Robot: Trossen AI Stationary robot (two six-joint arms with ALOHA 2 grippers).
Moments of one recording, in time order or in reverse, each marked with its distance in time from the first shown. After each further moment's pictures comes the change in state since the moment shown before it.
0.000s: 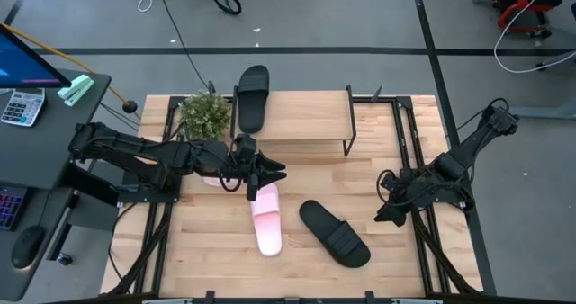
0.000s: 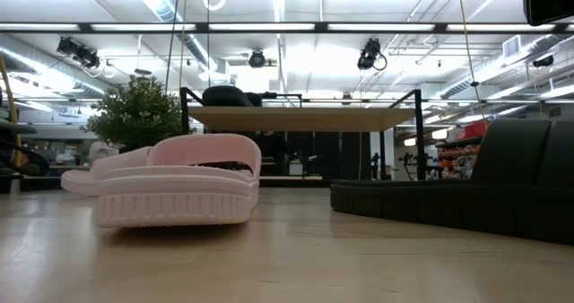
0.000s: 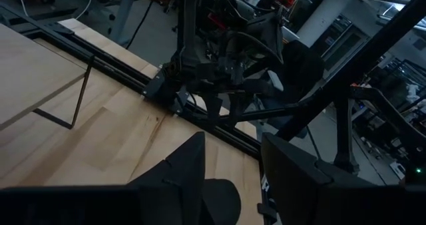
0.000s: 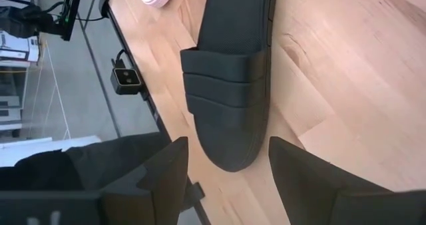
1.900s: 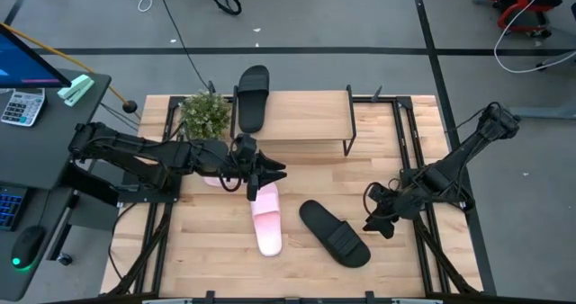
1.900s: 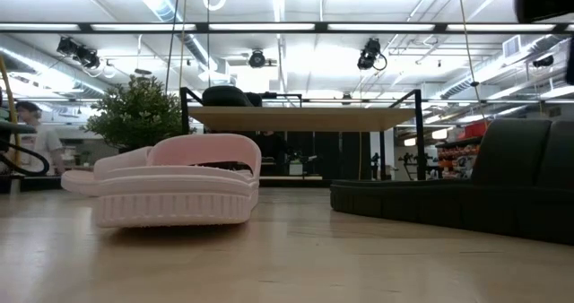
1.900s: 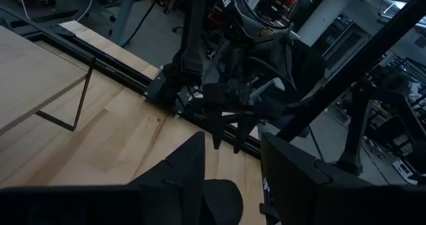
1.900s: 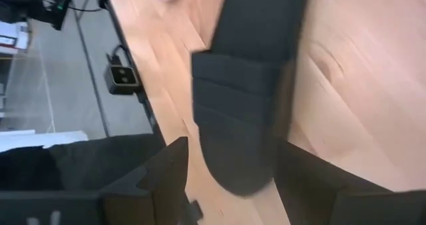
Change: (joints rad) left arm 0.003 0.000 0.000 0.000 0.000 0.011; right arm -0.008 0.216 0.000 0.214 0.008 -0.095
